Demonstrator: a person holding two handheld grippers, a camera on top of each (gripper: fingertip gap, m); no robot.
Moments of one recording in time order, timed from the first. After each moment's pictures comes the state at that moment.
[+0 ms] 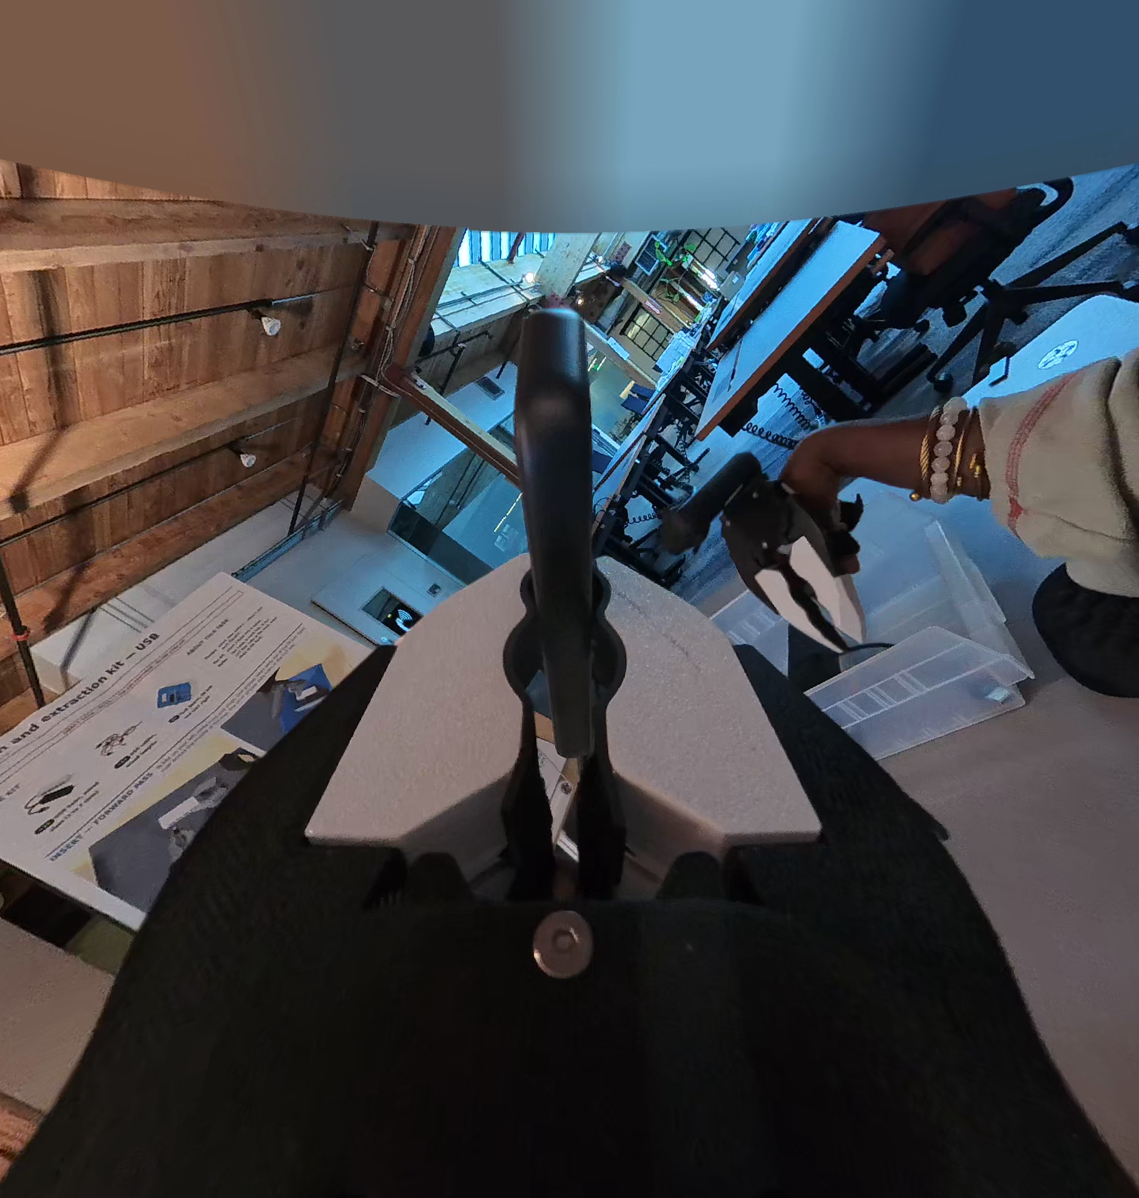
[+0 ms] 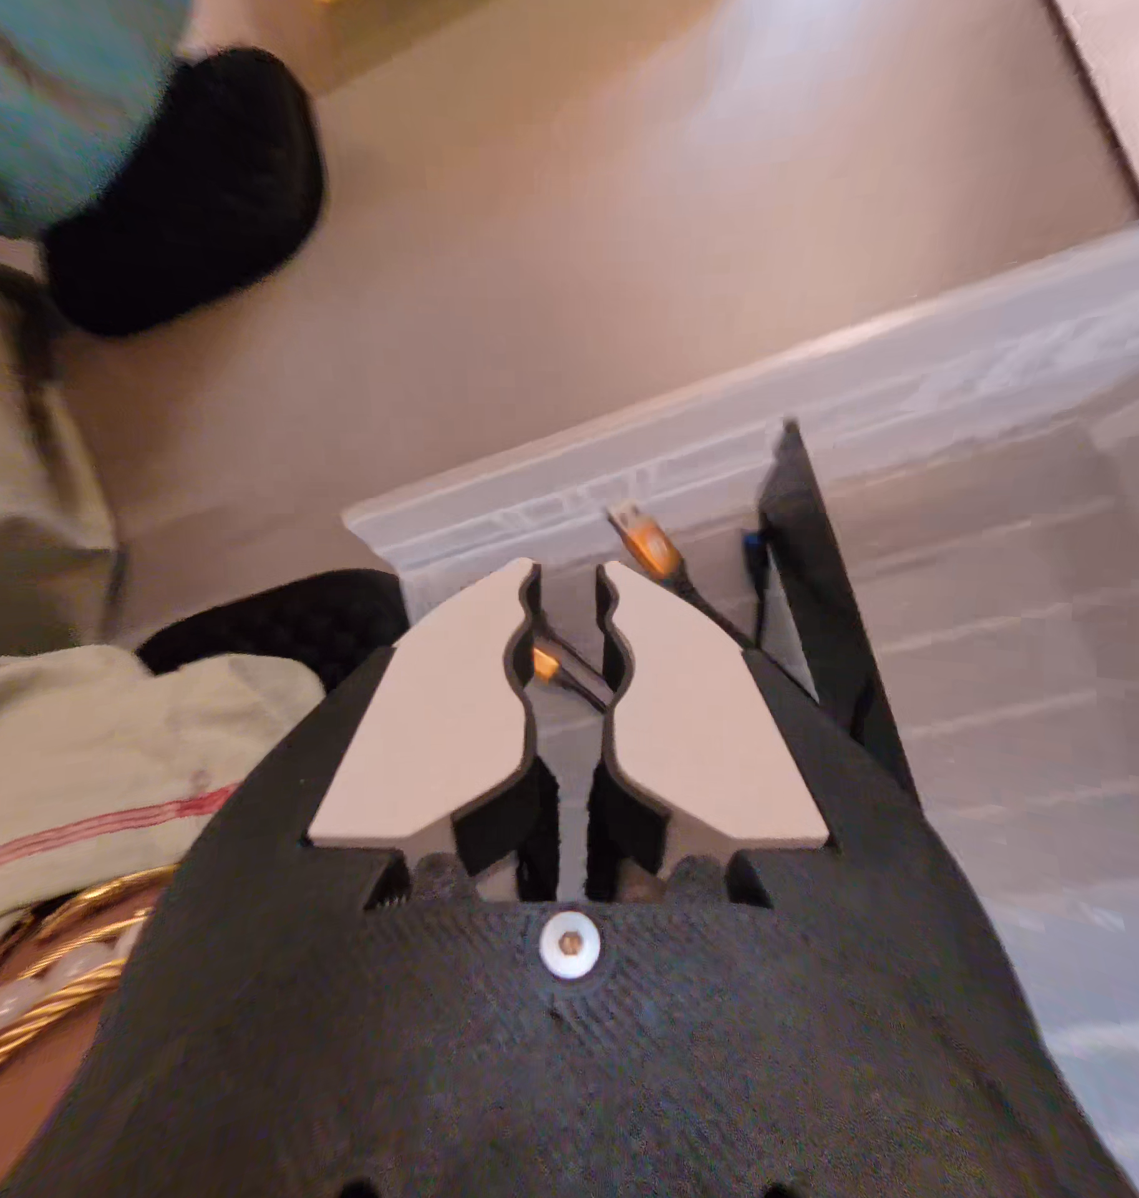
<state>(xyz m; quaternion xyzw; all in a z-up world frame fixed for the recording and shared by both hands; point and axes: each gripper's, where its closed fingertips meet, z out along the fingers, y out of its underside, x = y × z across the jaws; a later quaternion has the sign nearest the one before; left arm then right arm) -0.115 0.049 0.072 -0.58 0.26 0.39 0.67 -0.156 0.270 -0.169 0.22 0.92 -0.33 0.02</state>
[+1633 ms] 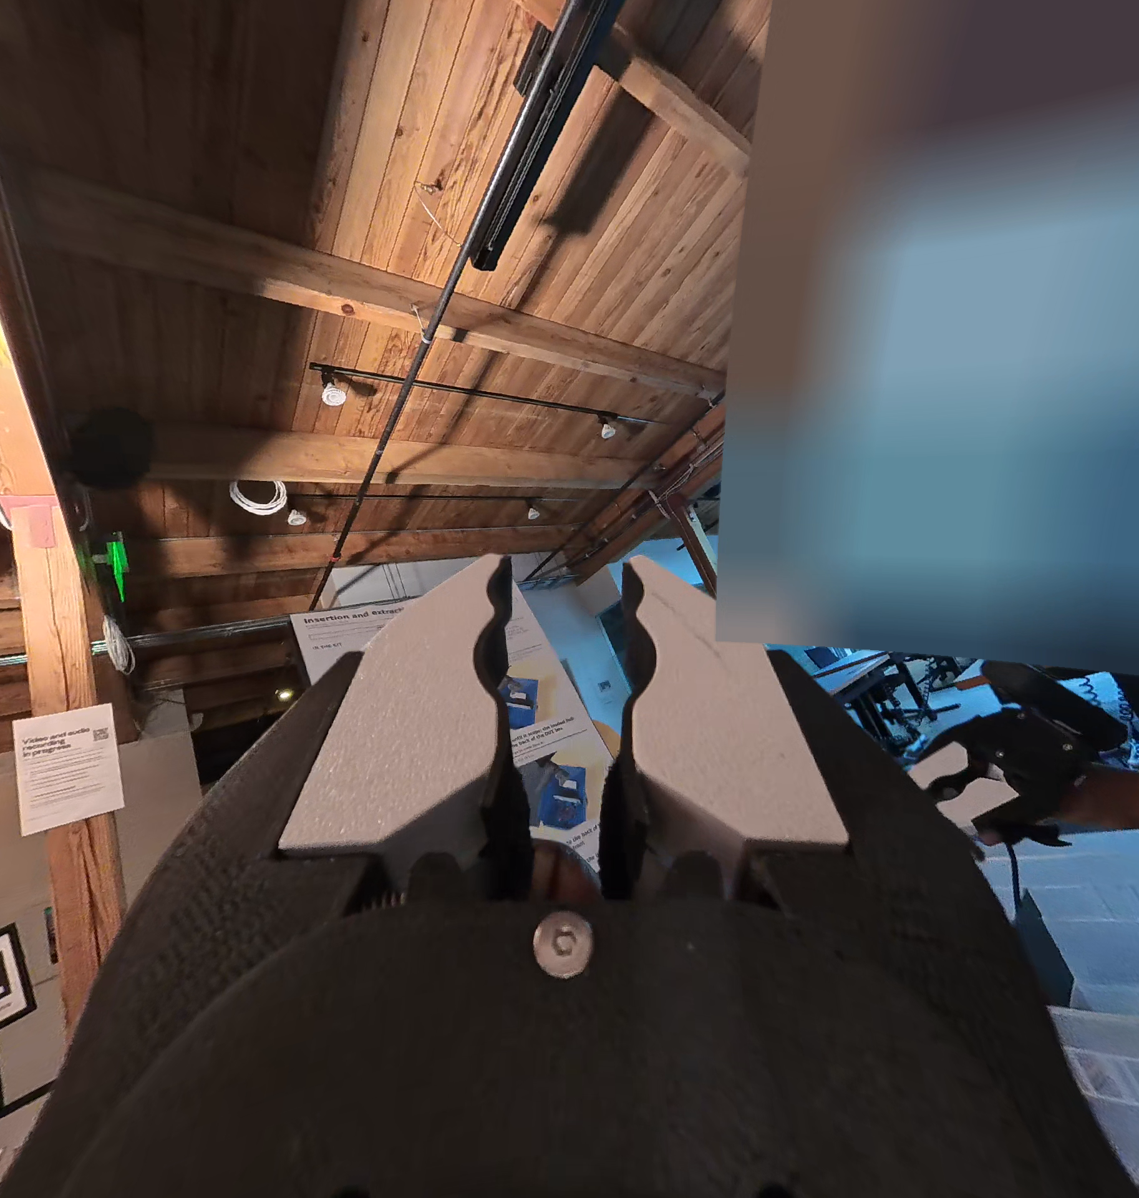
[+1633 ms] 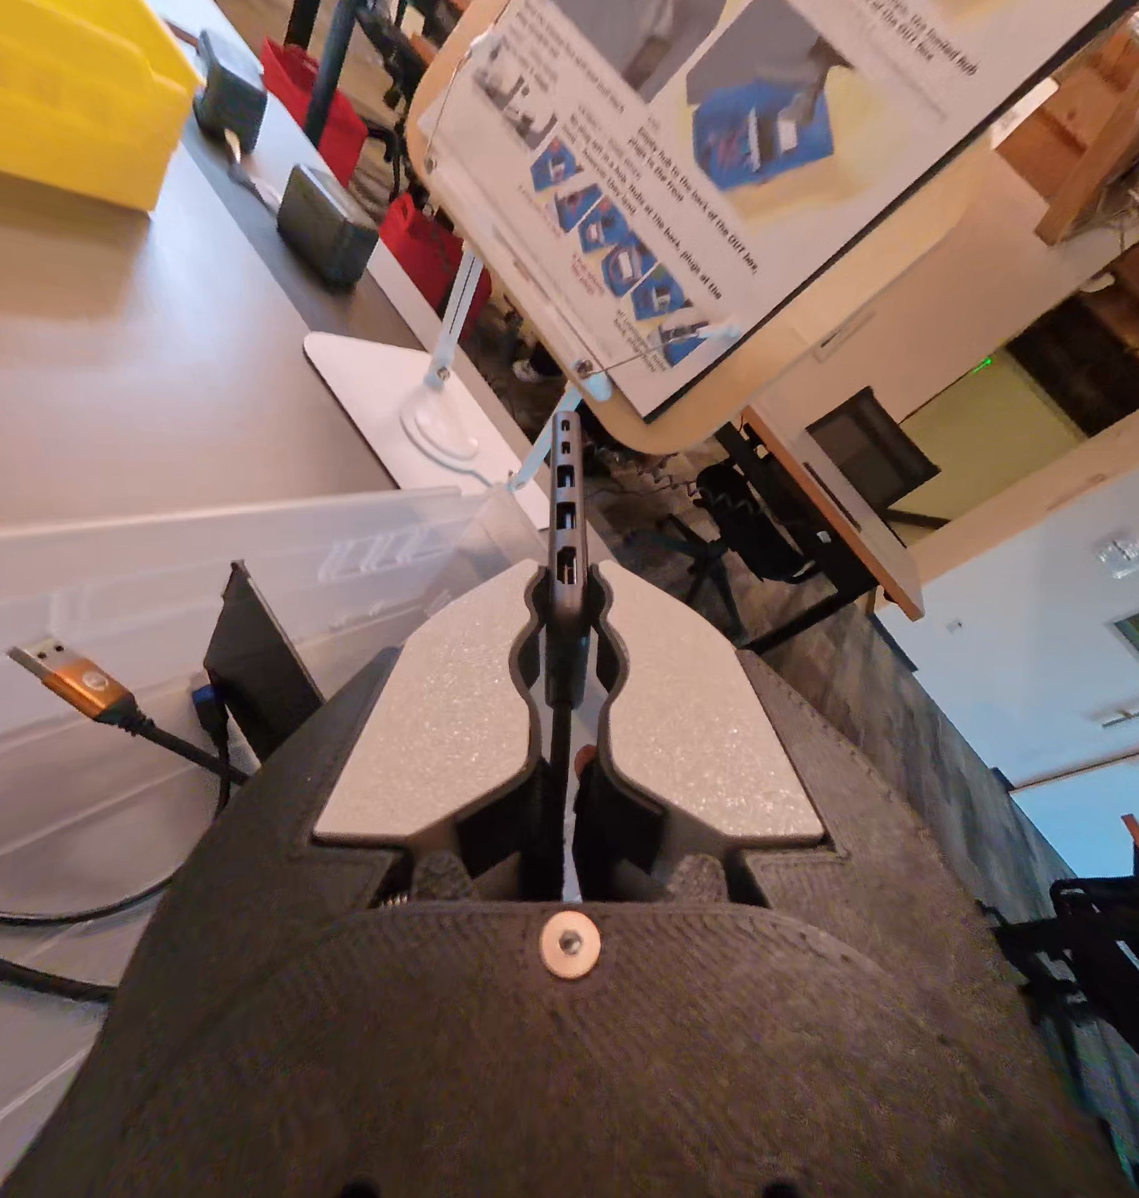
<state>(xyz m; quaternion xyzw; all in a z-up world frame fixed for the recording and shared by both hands) -0.153 -0.051 0.141 -0.38 0.03 0.42 0.82 -0.250 0.337 -0.079 0.16 0.75 -0.41 -0.50</state>
